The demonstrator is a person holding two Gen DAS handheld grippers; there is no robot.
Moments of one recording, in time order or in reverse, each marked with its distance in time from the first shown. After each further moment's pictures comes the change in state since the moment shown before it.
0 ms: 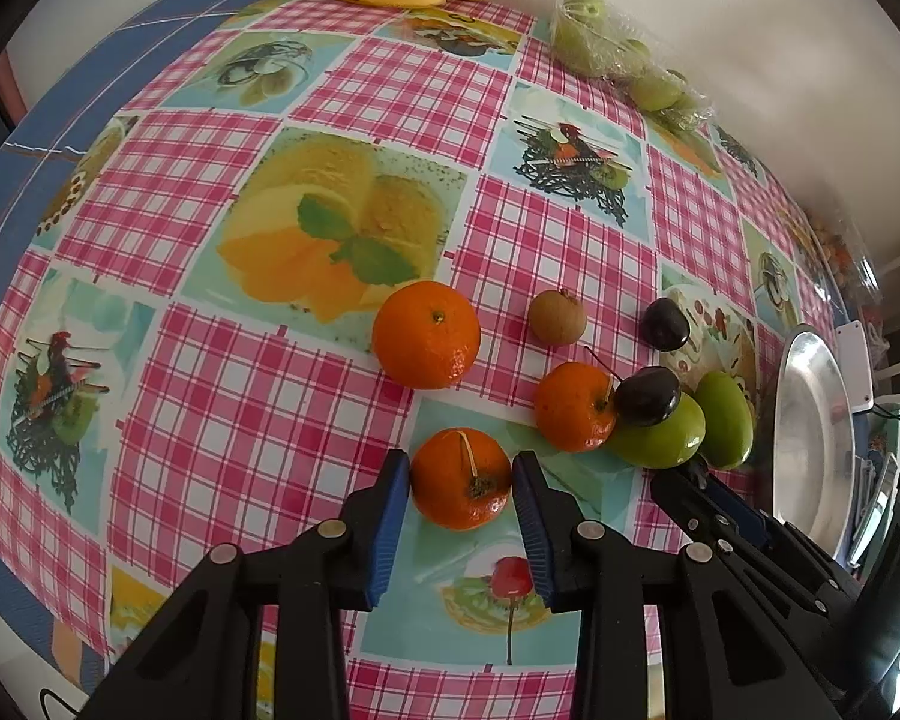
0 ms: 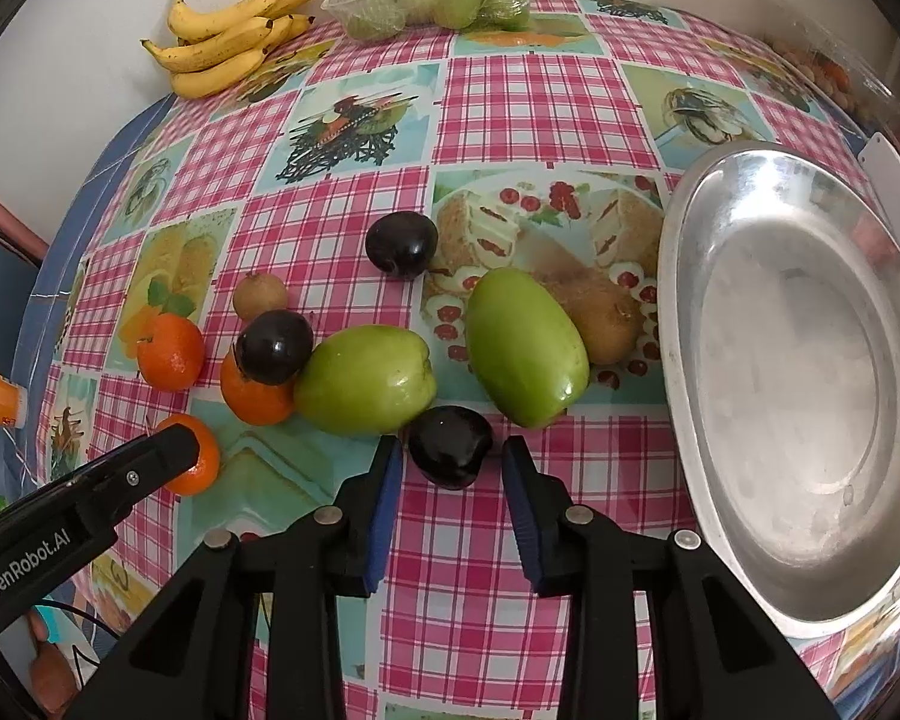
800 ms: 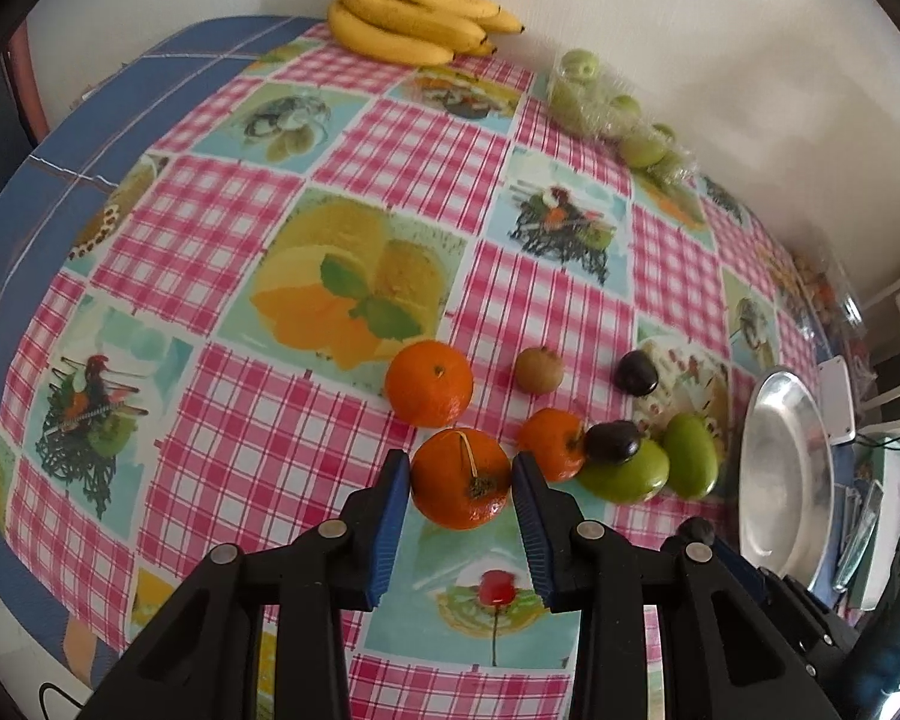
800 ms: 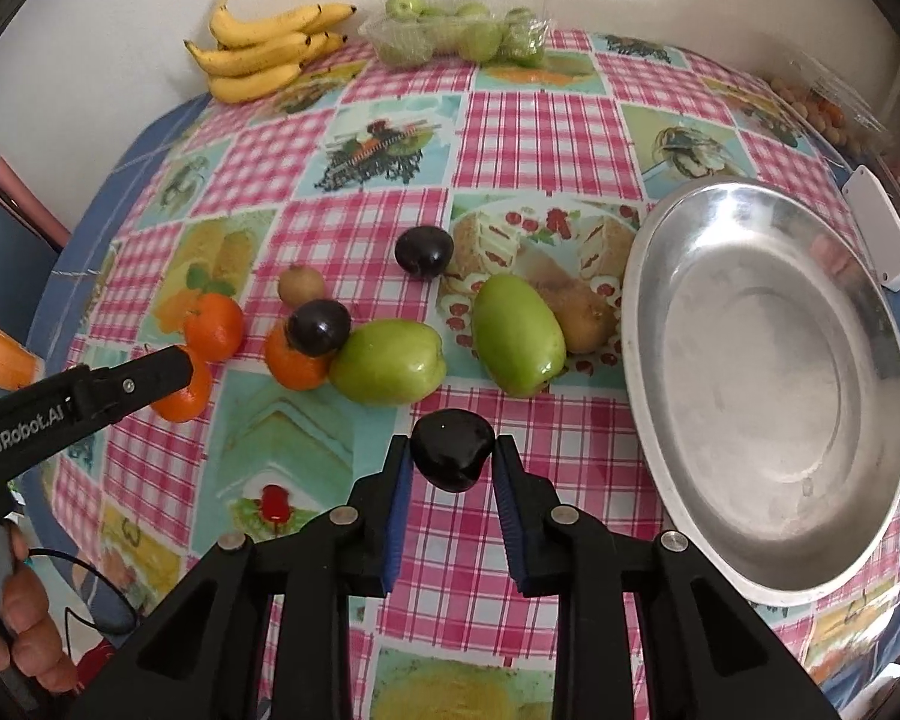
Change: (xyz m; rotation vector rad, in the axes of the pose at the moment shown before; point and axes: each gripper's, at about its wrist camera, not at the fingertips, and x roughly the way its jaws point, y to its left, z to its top) left arm -0.036 0.001 0.001 -0.027 -0.116 -0.008; right arm -0.042 0.001 -0.017 -0.059 -0.058 0.010
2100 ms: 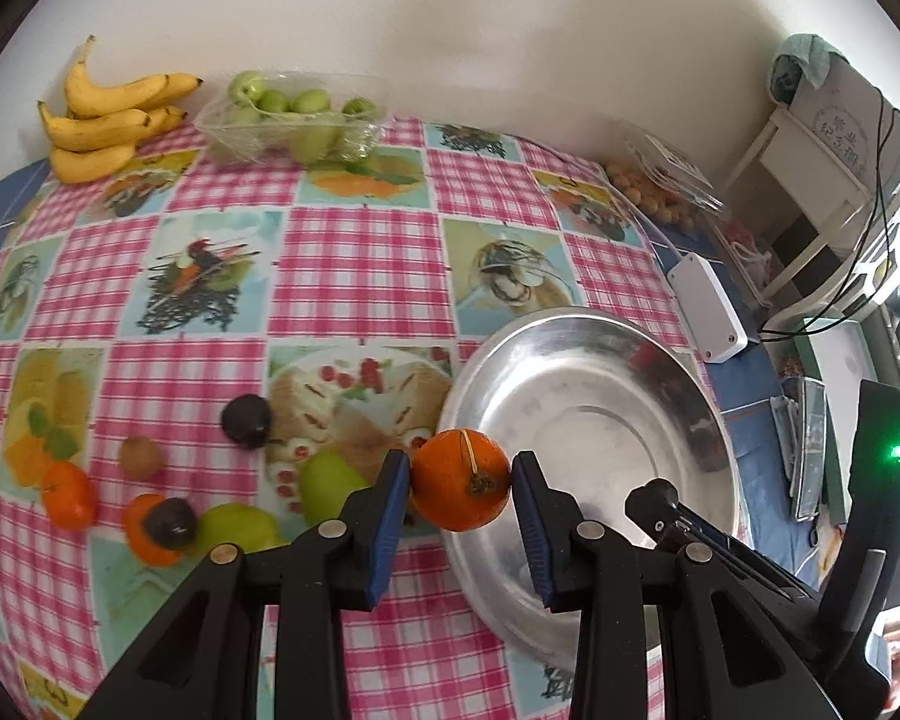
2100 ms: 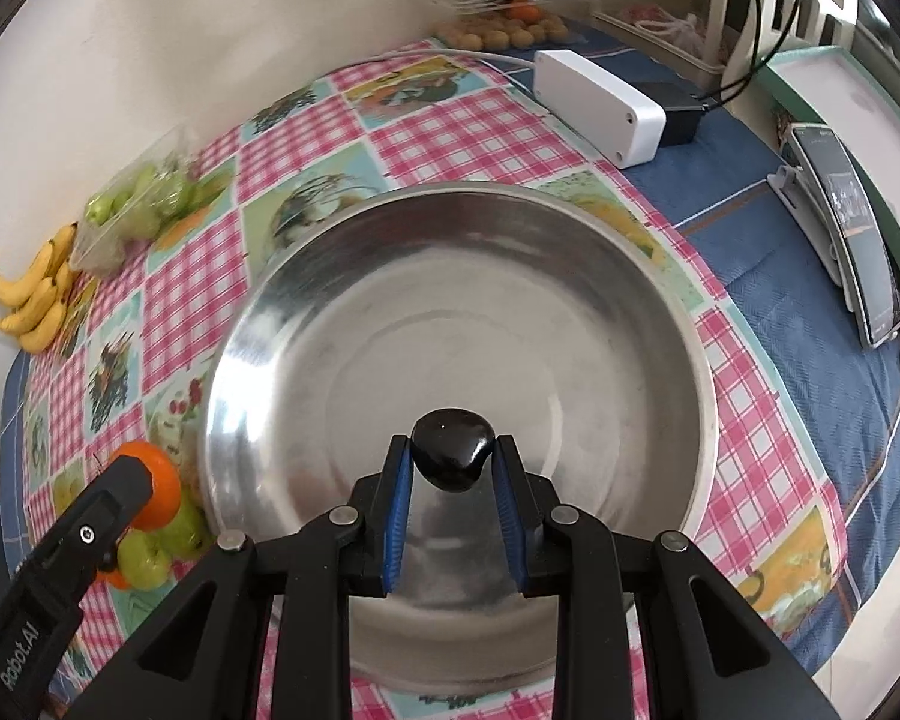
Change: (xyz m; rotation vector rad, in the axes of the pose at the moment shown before) left arm 0.032 -0.200 -0.019 0.363 -0.022 -0.182; right arm -0.030 -0.180 0.004 0.537 -0.086 -0.199
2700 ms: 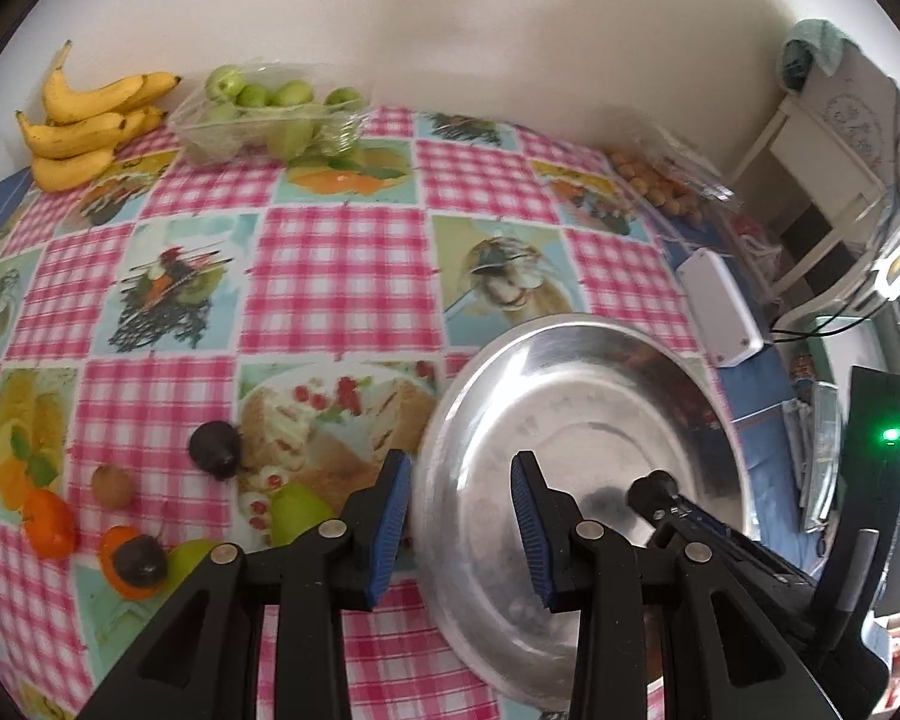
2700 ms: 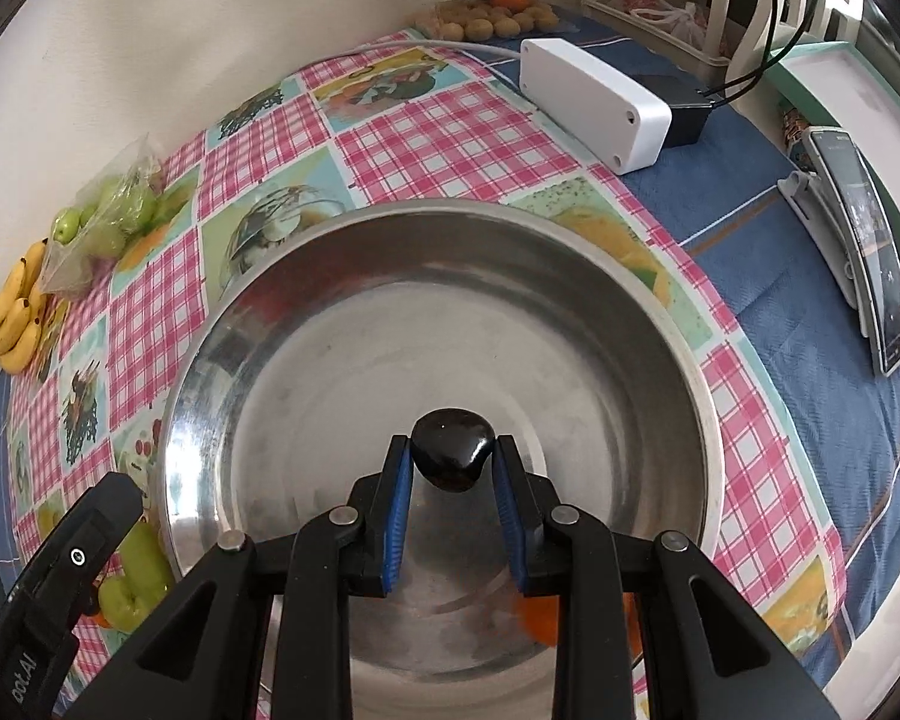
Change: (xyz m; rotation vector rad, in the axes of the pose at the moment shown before) left arm 0.023 -0.005 0.013 0.004 0.033 0.029; right arm 0.023 -0.005 0.020 0.013 0.024 -0.020
